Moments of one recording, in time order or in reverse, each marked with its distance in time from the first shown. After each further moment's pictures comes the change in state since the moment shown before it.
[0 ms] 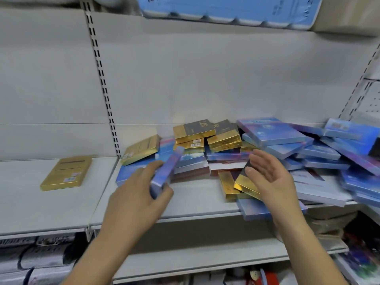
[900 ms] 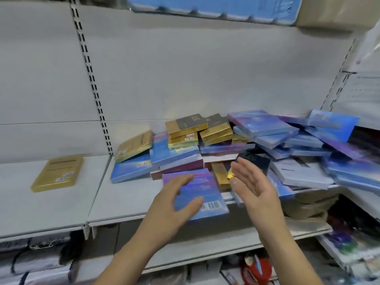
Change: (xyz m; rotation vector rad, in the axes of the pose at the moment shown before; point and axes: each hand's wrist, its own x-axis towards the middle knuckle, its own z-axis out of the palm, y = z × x) left_hand -0.022 -0.004 0.055 -0.557 -0.322 0.092; right_hand -0.058 0.000 0.016 0.085 -0.064 0.019
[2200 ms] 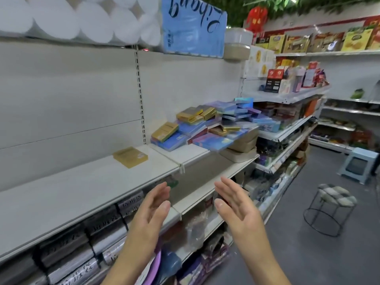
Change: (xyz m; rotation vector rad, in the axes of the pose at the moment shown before) left_hand -0.293 -0.110 -0.378 -0.542 -0.275 0.138; right_hand -0.396 -0.148 0.422 -0.018 0.463 0.010
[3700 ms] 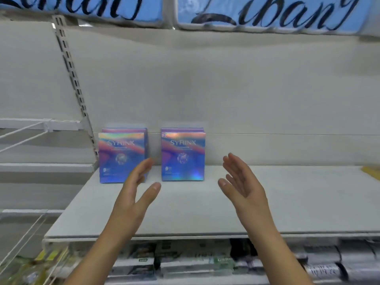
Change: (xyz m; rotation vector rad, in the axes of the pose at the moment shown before) left_hand -0.251 0.075 -0.644 0.479 0.709 -0.001; right_hand -0.153 -0.033 0.625 0.194 -0.690 -0.143
